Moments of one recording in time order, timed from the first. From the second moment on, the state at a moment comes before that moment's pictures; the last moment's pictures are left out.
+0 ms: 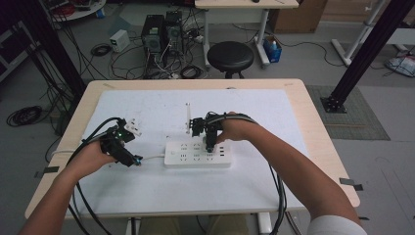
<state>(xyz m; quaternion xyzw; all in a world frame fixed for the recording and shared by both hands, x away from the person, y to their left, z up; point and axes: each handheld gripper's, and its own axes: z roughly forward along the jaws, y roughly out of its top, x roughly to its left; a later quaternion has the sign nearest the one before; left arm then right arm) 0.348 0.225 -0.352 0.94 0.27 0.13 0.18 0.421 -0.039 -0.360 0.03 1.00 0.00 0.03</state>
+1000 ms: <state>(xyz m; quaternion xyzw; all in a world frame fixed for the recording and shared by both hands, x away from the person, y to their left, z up) 0.347 0.227 -0.357 0.94 0.27 0.13 0.18 0.419 -0.032 -0.368 0.02 1.00 -0.02 0.04</state>
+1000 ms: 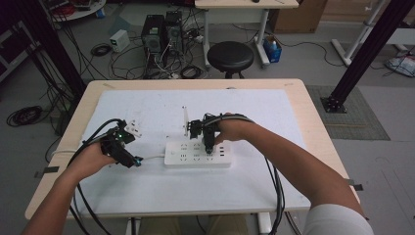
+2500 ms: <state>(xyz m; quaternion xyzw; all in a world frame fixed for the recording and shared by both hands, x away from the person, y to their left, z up) 0.344 0.231 -0.342 0.93 0.27 0.14 0.18 0.432 -0.114 -0.294 0.20 0.95 0.22 0.08</state>
